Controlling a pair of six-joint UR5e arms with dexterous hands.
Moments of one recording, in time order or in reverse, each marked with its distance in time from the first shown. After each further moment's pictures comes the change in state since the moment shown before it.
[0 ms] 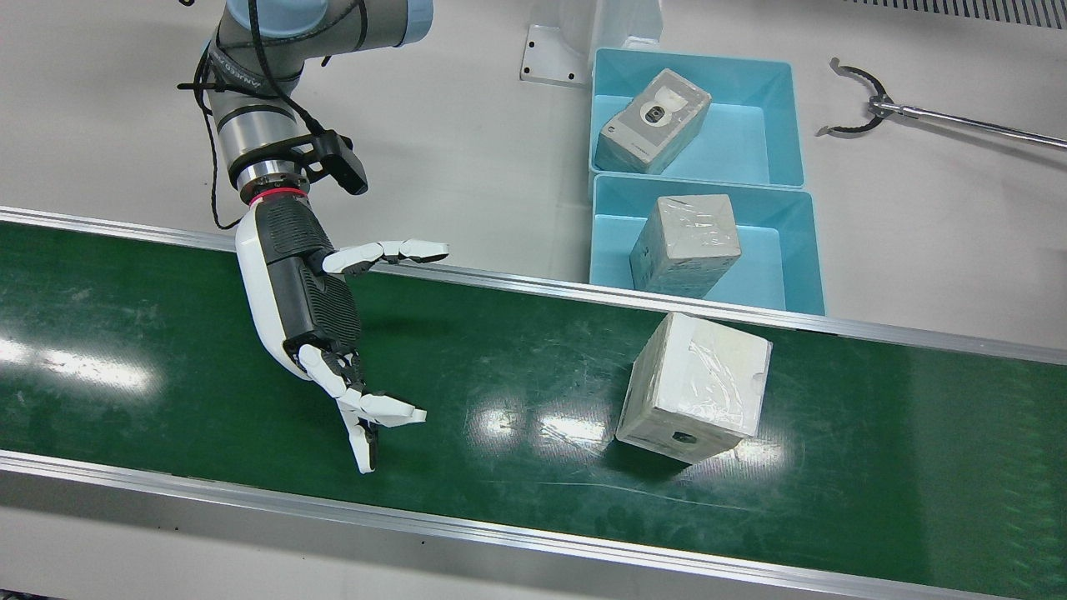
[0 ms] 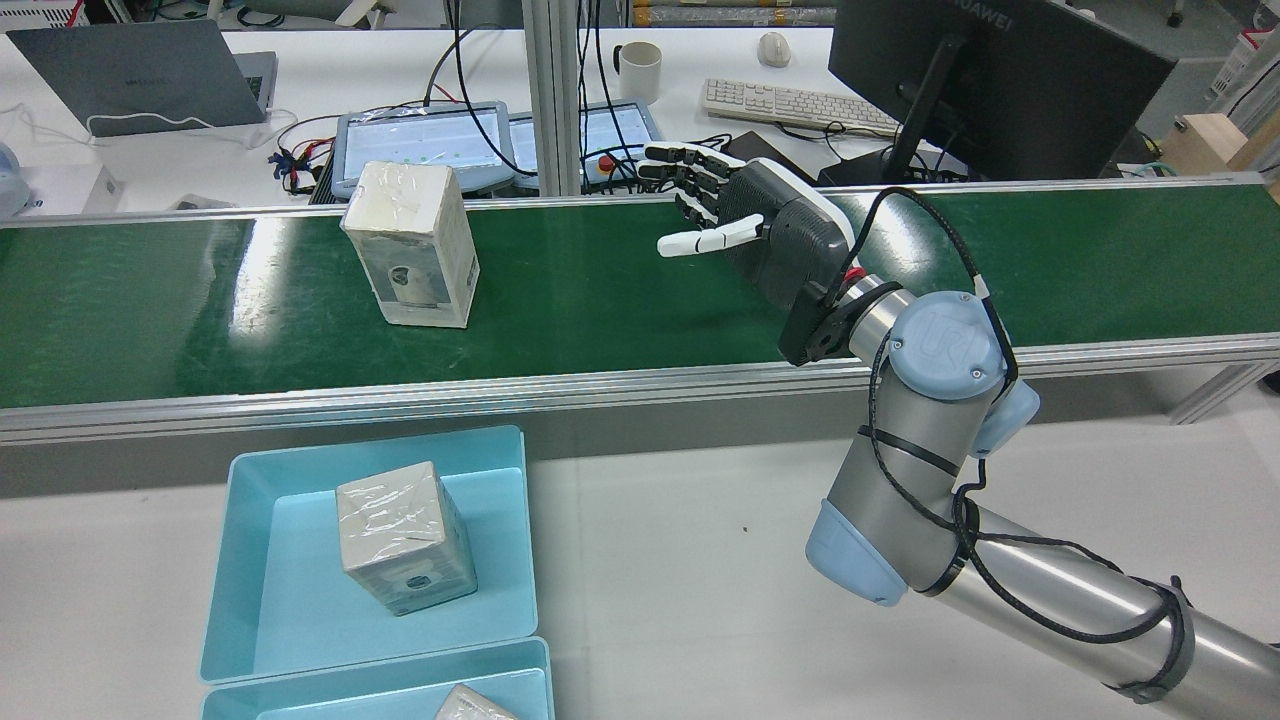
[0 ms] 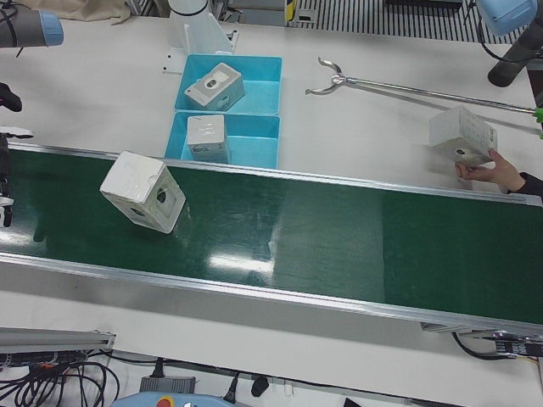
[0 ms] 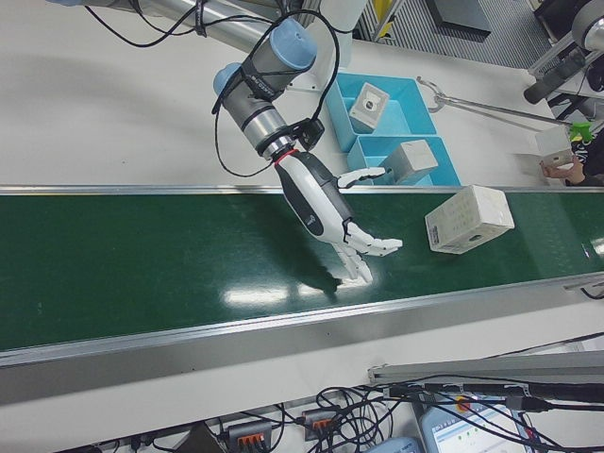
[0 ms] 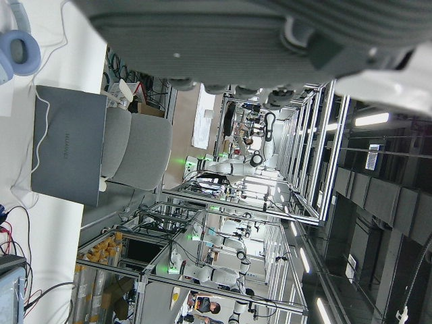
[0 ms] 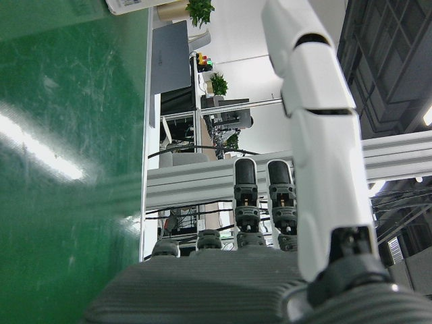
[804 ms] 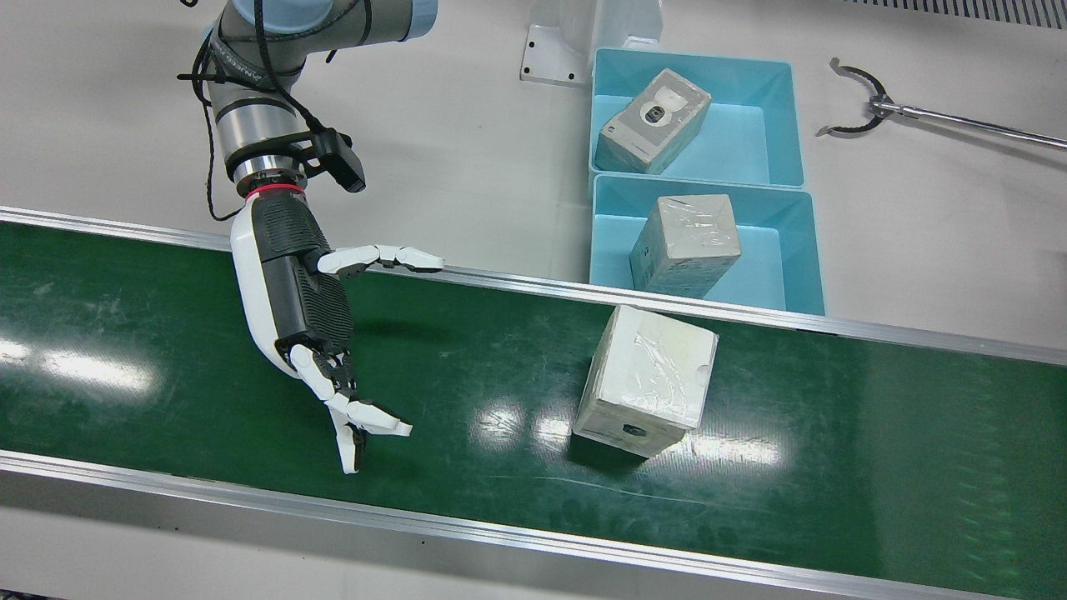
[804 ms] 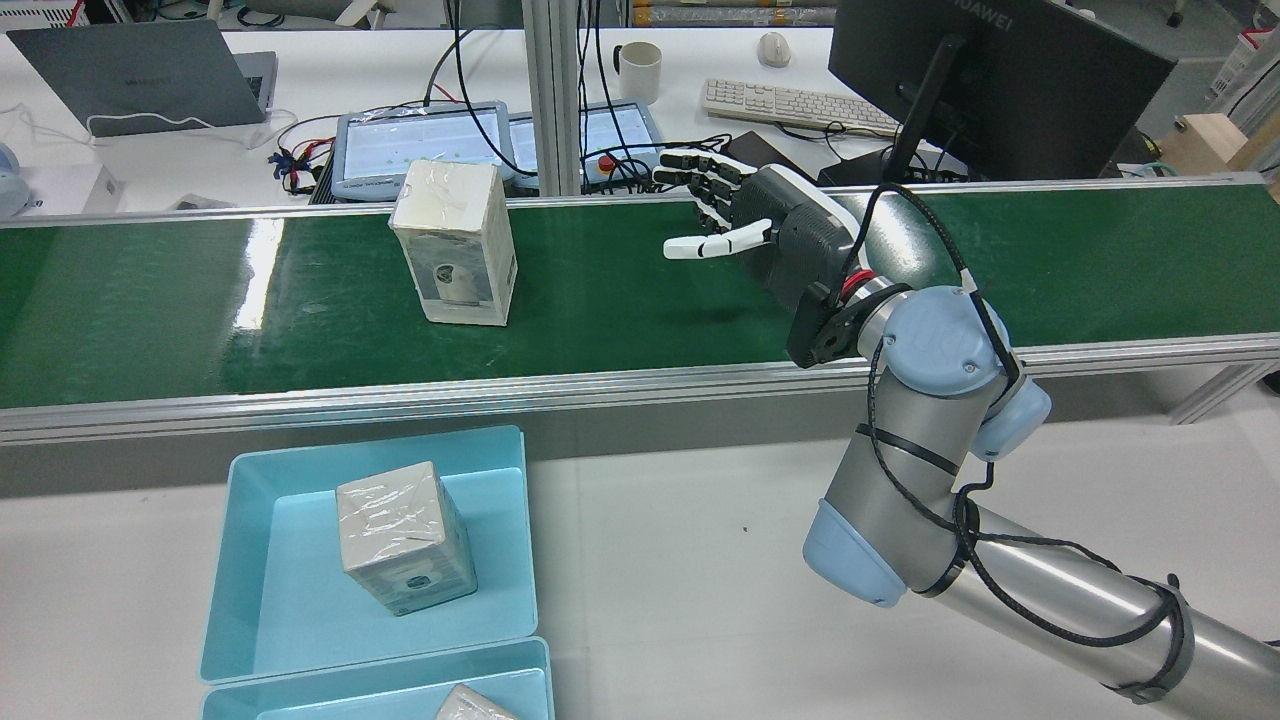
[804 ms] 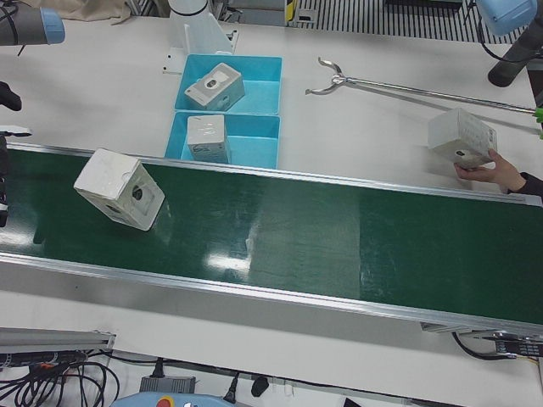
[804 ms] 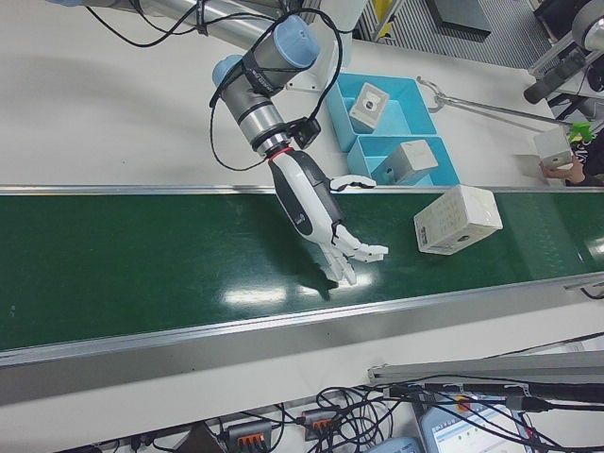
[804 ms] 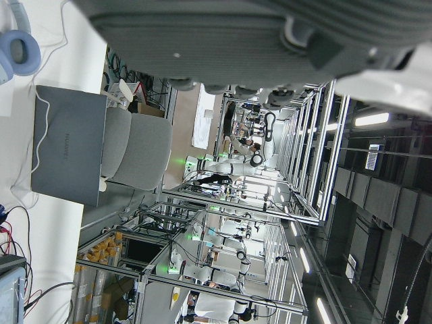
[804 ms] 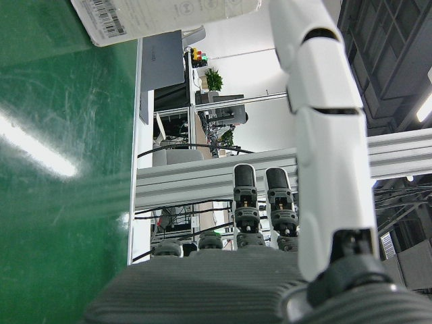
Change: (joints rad) left arm 0.000 0.000 0.000 0.000 0.000 0.000; right arm -0.003 0.013 0.003 -0.021 0.023 0.000
